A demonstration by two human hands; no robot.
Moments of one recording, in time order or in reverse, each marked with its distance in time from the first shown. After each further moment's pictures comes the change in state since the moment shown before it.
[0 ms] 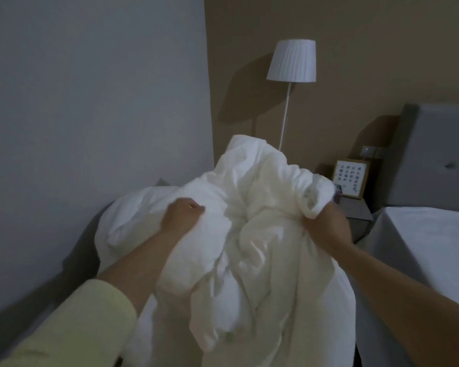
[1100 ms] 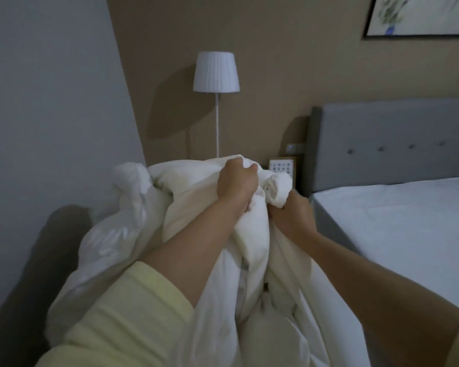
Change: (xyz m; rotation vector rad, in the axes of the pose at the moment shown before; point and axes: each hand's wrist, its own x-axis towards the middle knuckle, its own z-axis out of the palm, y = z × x) left_hand -0.028 0.178 0.035 -0.421 -0.195 0.348; right_hand 0.010 -0.045 0.000 -0.001 0.196 0.043
